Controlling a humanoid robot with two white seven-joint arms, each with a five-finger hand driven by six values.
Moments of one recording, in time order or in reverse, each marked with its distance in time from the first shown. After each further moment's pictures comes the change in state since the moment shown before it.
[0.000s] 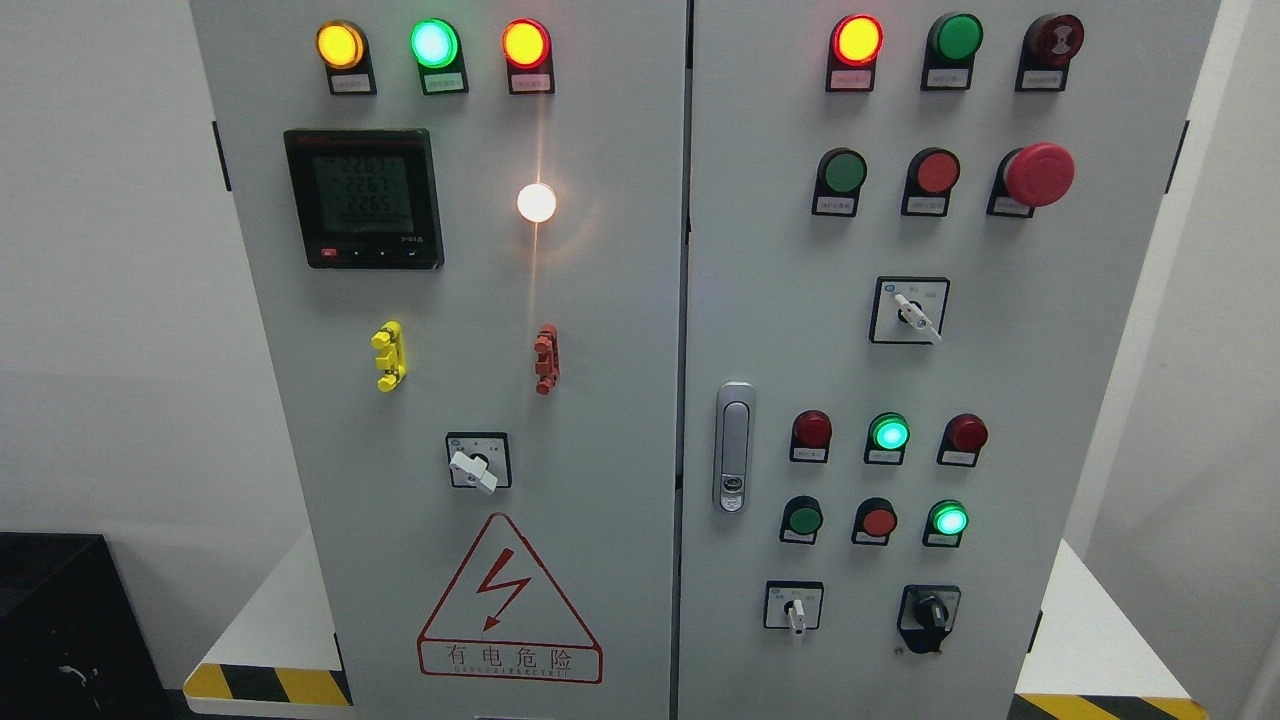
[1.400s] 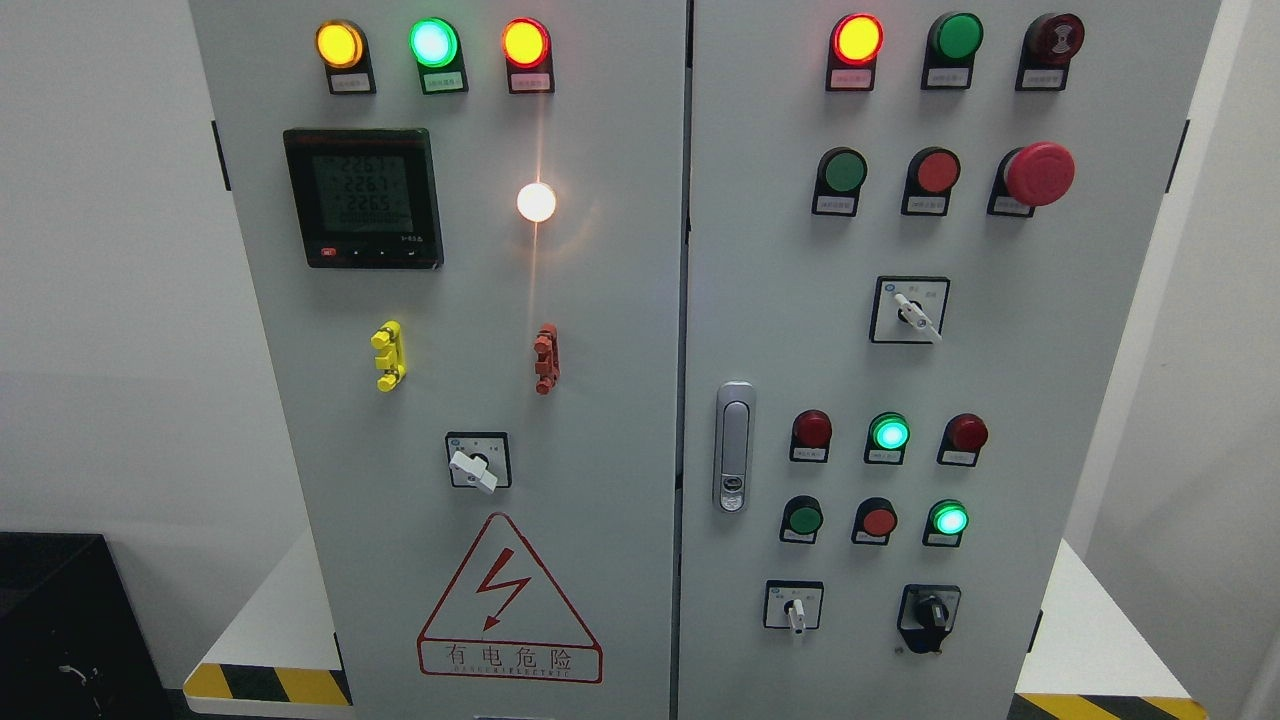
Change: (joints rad) left arm 0.000 0.000 0.000 0.000 0.000 0.000 0.000; right arm -0.006 -0.024 0.077 -0.127 0.081 0.018 -0.140
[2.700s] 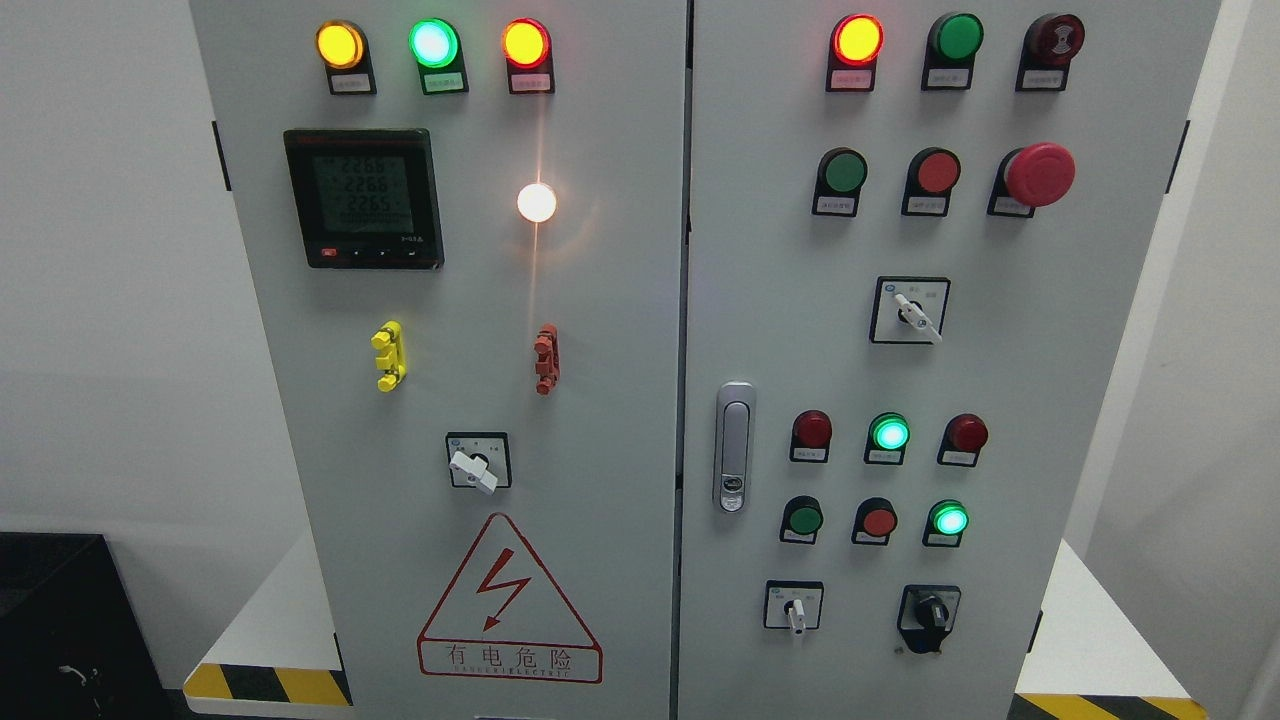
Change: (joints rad) left arm 0.000 0.000 0.000 0.000 0.000 0.000 0.000; right arm 0.073 0.022 -0.161 -0.663 0.800 -0.011 -0.142
